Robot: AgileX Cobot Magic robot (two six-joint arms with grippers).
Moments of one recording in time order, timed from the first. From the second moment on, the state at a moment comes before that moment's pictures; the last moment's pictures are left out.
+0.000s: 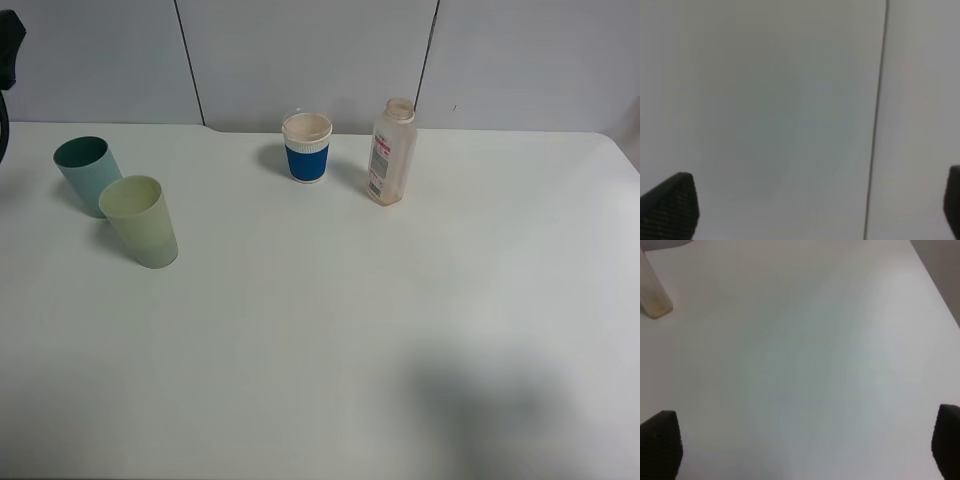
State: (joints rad) left arm 0.36 1.53 -0.51 0.54 -1.22 -0.38; right arm -0.02 0.00 -0.49 -0.08 1.06 0.08
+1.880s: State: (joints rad) left arm -0.31 1.01 -0.45 -0.11 -0.70 -0.12; right arm -0.02 0.00 -0.49 -0.08 1.06 0.08
